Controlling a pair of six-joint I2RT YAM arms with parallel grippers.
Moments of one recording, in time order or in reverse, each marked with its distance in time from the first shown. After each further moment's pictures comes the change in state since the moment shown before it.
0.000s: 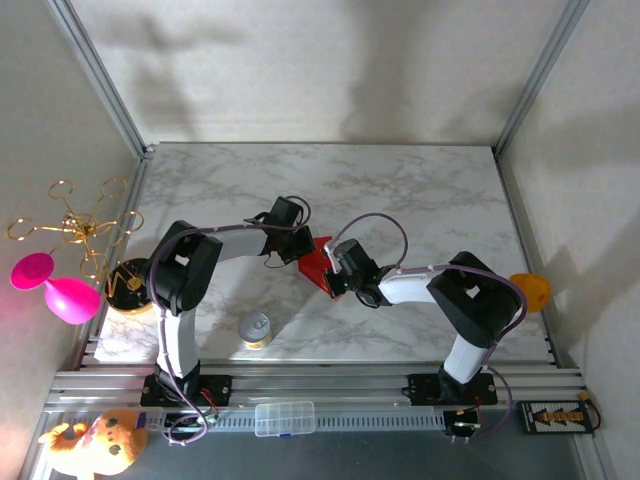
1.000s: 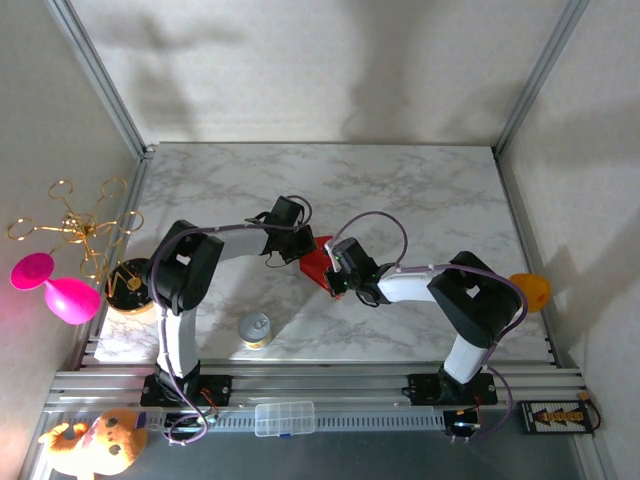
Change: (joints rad) left arm -0.003 0.010 0.011 0.006 0.000 0.000; right arm 0.000 0.000 0.023 -0.048 0.028 0.018
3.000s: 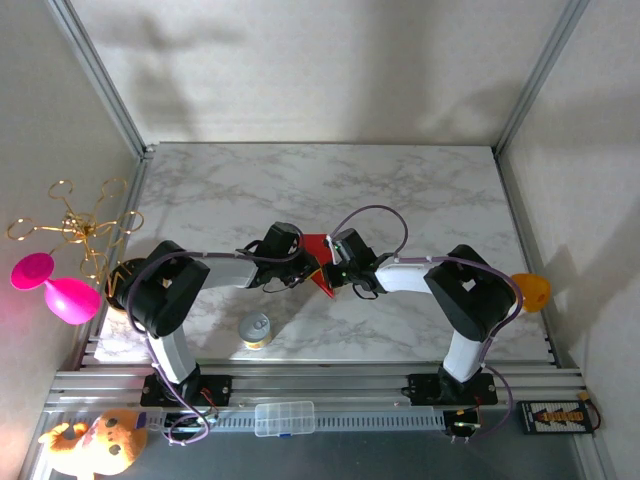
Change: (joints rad) left arm -0.088 -0.209 -0.343 0.278 0.041 -0.303; right arm -0.046 0.048 0.088 -0.088 -0.117 0.113
